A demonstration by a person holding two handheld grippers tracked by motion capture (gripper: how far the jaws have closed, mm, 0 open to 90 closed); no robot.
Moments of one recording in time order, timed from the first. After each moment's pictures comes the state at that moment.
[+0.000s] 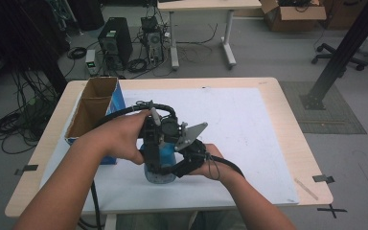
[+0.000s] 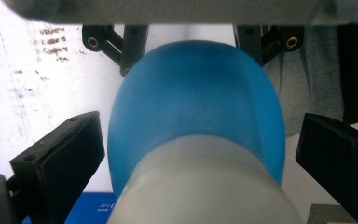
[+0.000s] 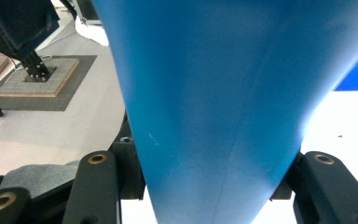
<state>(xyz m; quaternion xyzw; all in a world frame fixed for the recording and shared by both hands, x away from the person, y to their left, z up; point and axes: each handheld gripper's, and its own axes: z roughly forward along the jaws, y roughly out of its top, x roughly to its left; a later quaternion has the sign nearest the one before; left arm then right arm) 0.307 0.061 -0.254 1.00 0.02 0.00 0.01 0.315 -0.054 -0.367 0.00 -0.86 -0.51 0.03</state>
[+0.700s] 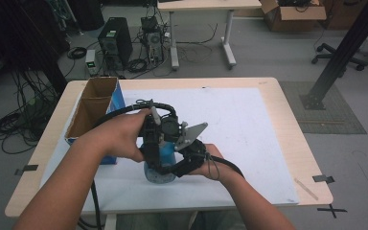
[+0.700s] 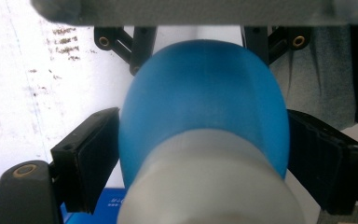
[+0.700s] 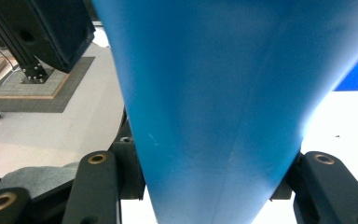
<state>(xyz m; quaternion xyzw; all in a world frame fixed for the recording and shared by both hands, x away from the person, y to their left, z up) 0.306 0.061 -0.251 1.00 0.01 0.01 0.01 0.316 -0.054 -0.367 0.00 -0.86 -0.50 0.02</state>
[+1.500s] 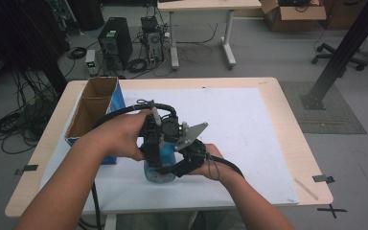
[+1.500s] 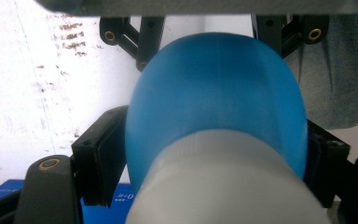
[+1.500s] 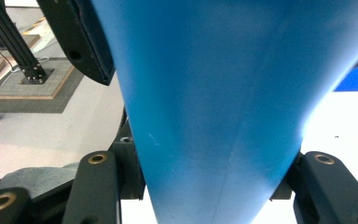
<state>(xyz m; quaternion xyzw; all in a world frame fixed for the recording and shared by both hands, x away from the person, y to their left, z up) 0.307 0.060 -0.253 1.00 0.01 0.03 0.00 0.316 -0.054 -0.367 0.00 -0.86 -0.51 0.02</state>
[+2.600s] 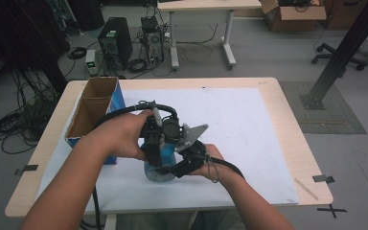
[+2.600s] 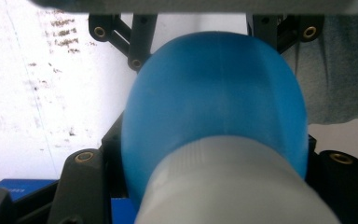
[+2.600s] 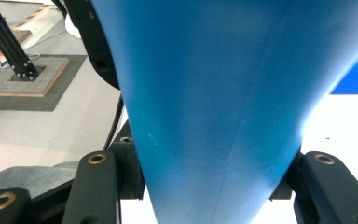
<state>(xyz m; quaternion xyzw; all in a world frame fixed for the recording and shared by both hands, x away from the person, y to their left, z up) 0.306 0.058 -0.254 1.00 0.01 0.02 -0.01 0.313 -0.054 -0.368 0.01 -0.86 -0.51 0.00</state>
